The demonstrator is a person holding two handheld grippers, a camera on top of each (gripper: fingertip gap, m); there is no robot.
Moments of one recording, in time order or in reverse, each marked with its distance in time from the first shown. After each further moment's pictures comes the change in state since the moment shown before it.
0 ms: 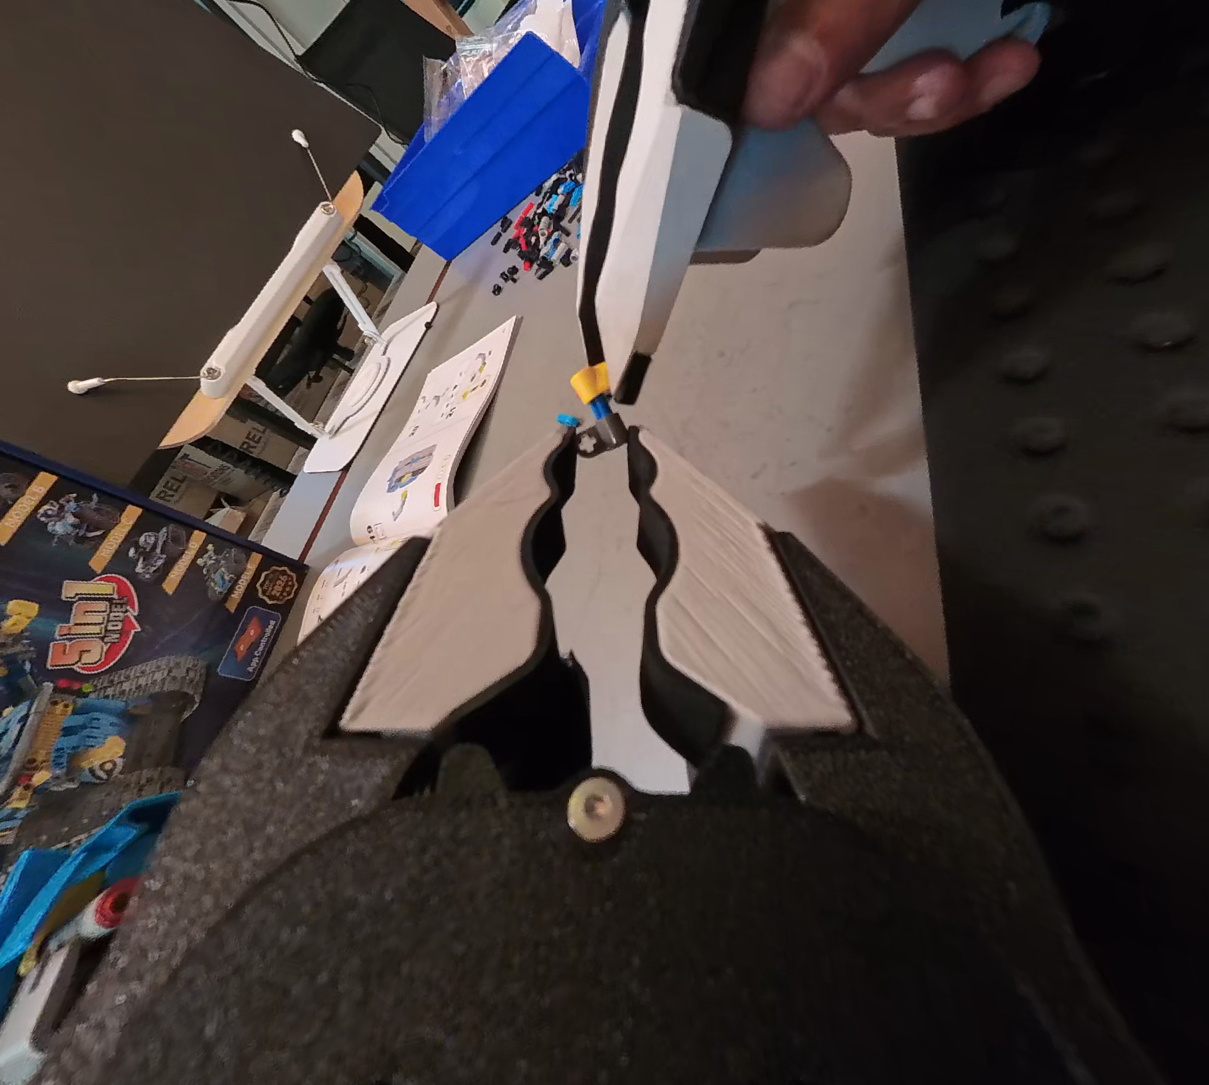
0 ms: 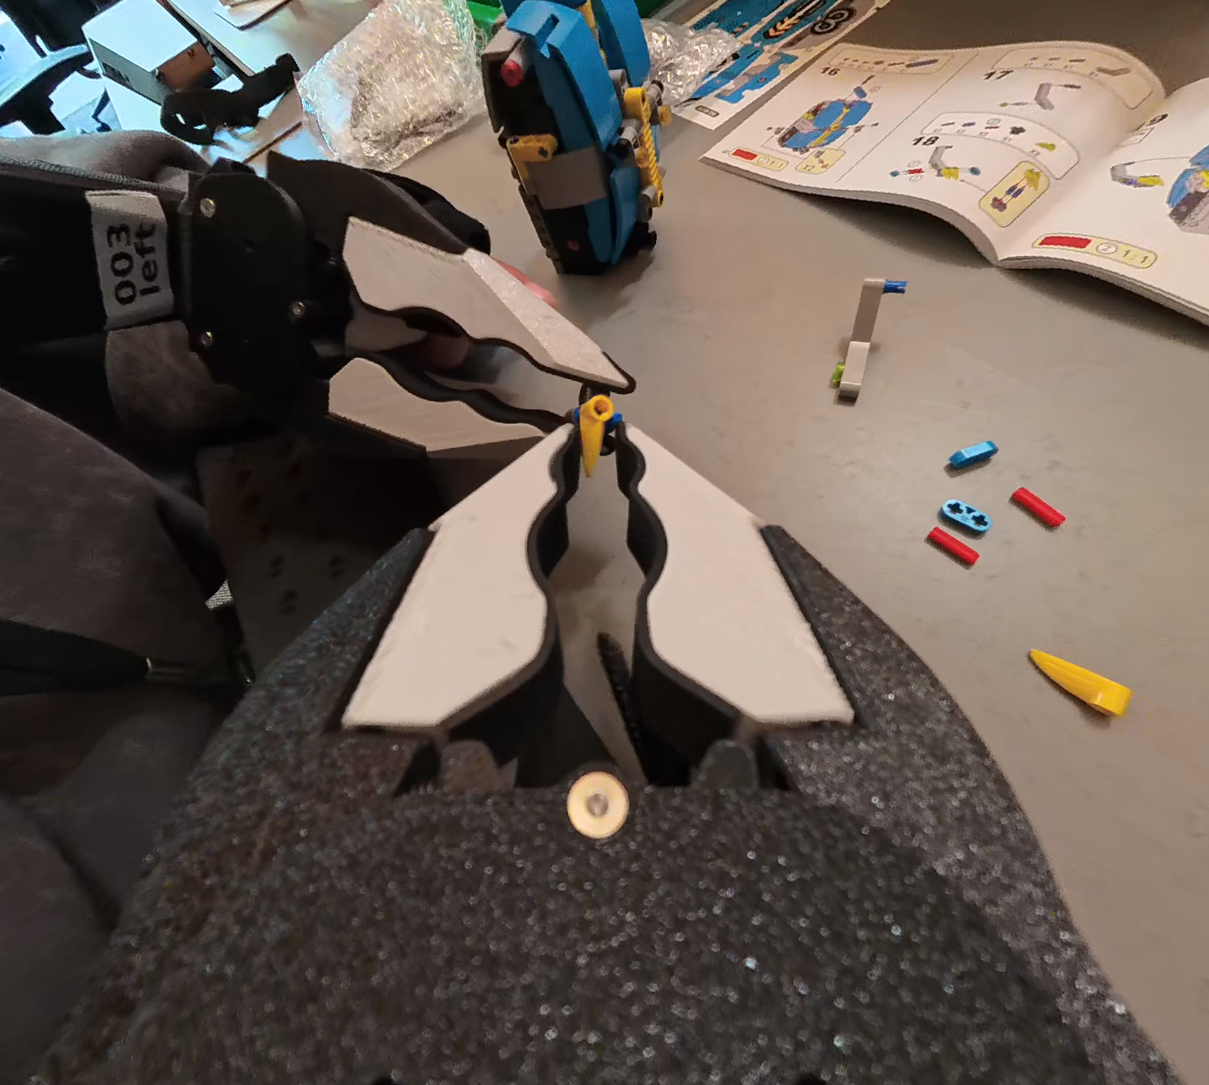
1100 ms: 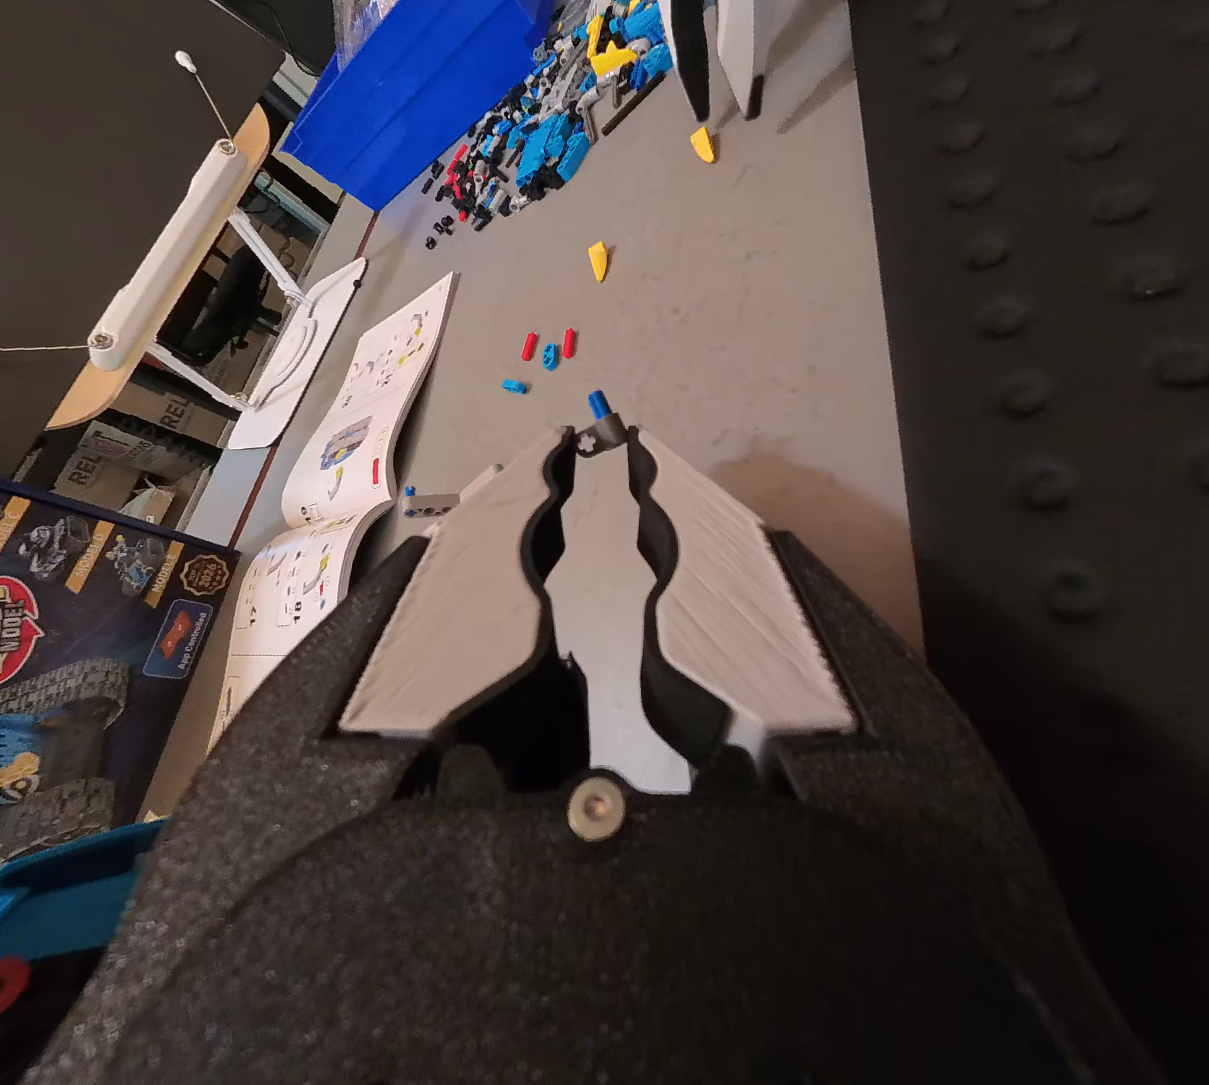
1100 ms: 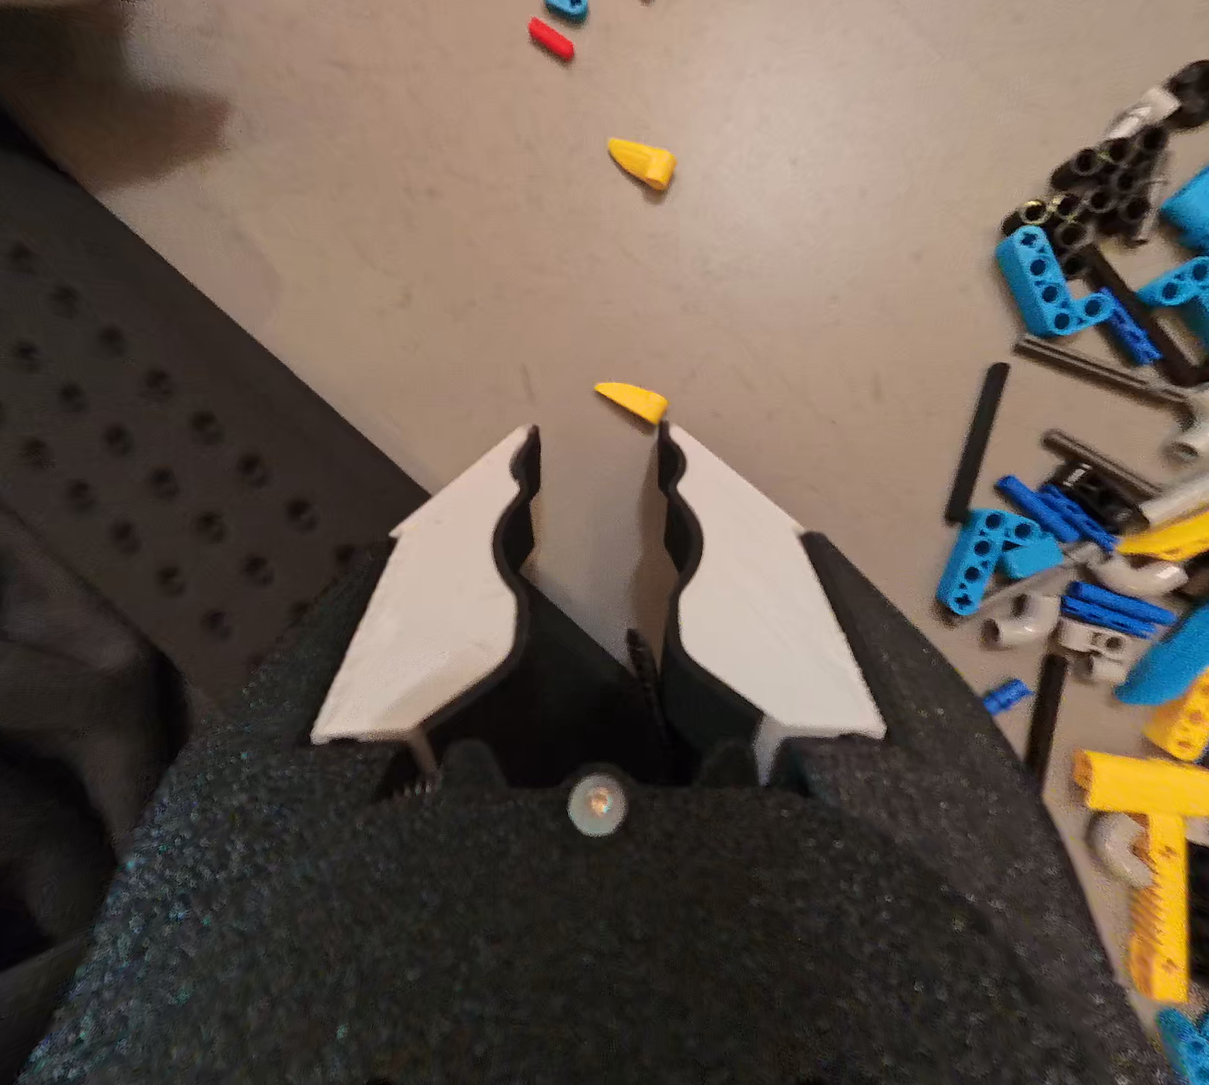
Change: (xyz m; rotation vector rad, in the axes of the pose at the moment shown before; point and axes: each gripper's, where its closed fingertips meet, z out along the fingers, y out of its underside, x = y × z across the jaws) left arm 0.016 0.016 0.008 -0.075 0.094 -0.016; right arm 0.111 0.098 -0.113 -0.502 0.239 0.050
